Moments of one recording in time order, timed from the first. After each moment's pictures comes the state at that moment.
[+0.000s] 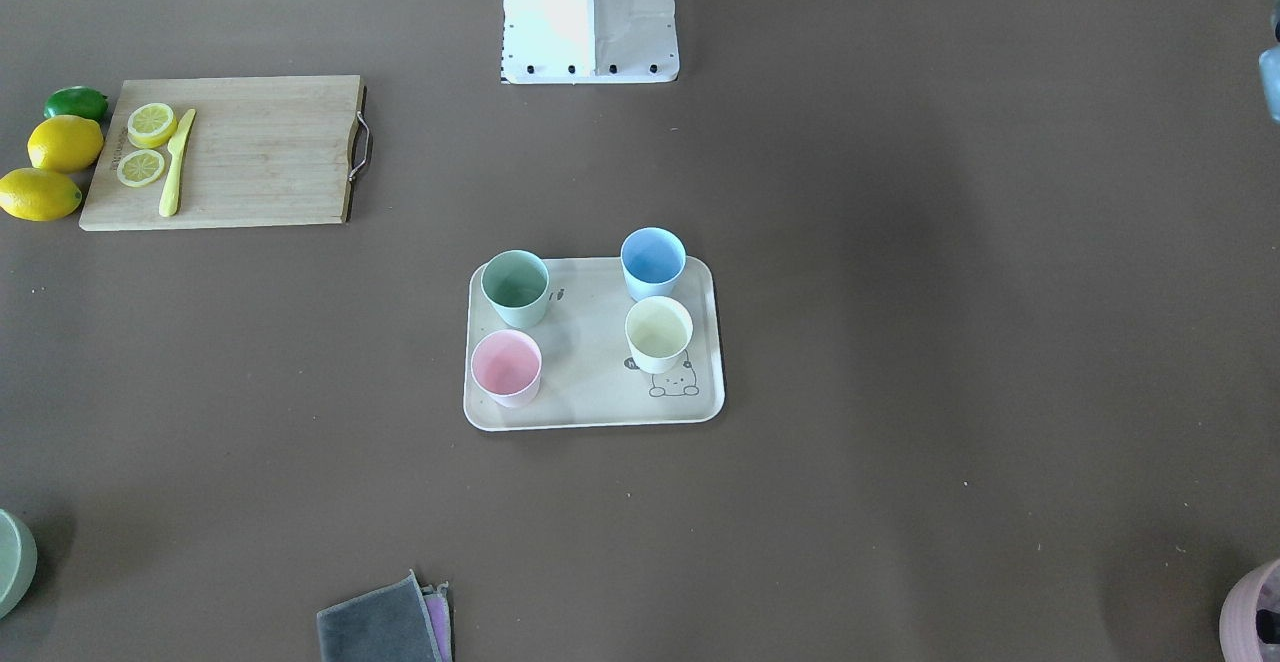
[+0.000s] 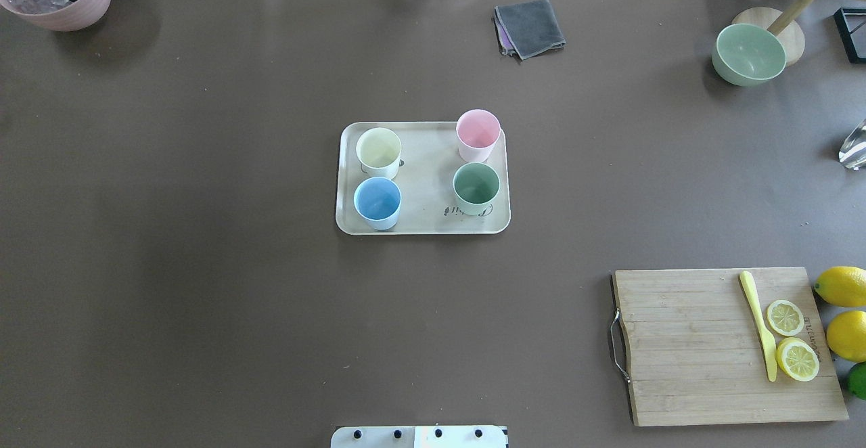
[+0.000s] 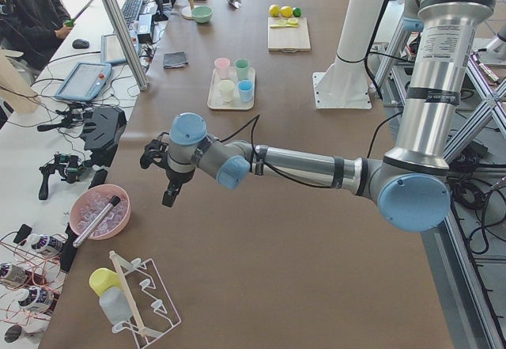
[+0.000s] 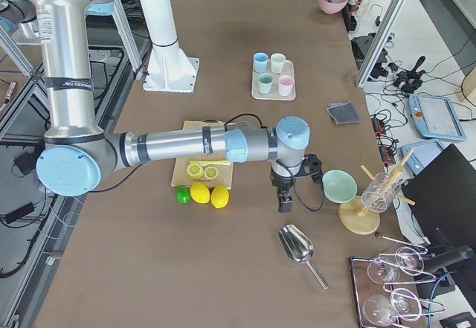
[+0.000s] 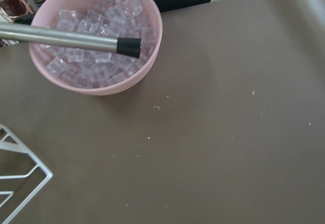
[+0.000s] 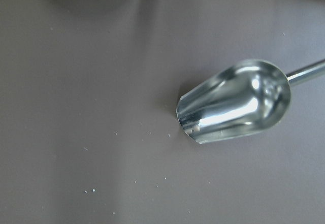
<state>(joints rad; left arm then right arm) -1.47 -1.66 -1.56 -2.02 -2.26 -0.21 1.50 -1.57 1.67 -1.62 2.27 -0.08</state>
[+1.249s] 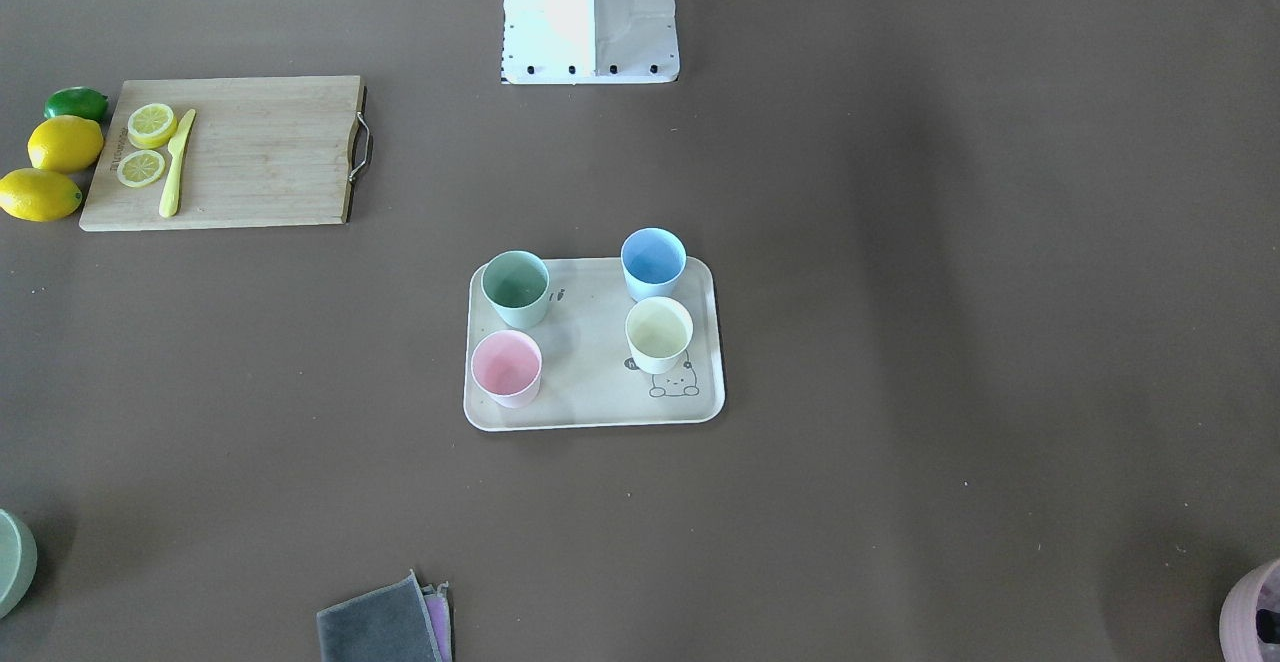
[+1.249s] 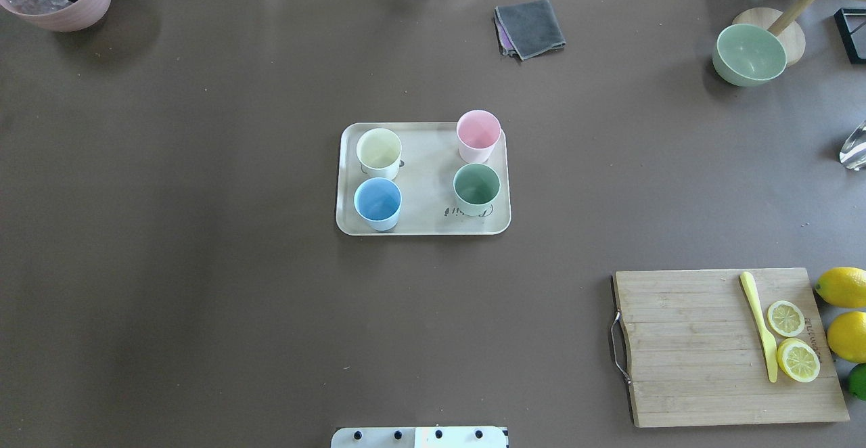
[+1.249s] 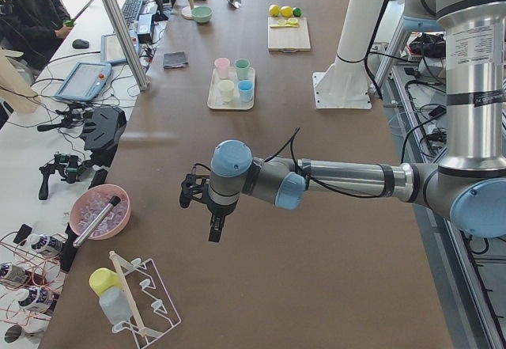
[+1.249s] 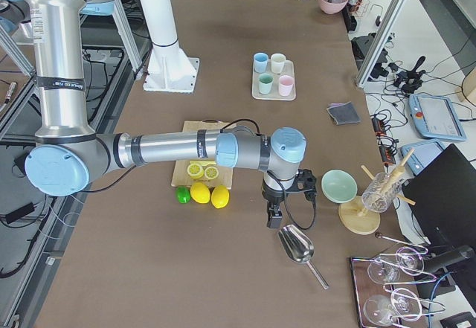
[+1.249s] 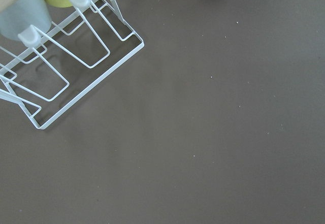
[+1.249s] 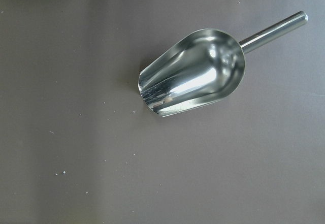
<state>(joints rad) -1.54 -1.45 -1.74 -1.83 -2.29 -0.18 1.55 -1.55 1.68 -1.73 2.22 -0.09</state>
